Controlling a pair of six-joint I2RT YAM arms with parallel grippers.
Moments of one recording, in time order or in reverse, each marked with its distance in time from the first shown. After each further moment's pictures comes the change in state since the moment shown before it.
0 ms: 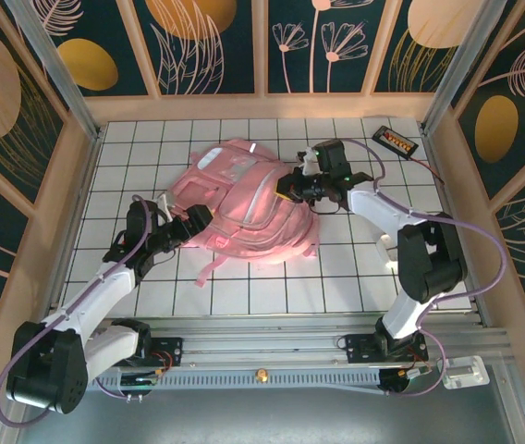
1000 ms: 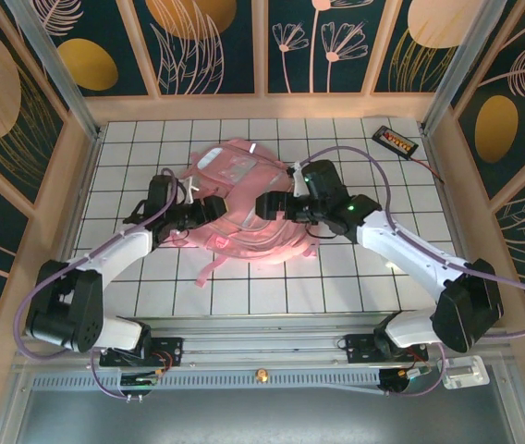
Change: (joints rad) left arm -0.055 0.358 0.273 -0.059 0.098 0.180; right arm 0.269 -0.334 -0.114 -0.143 0.384 -0.131
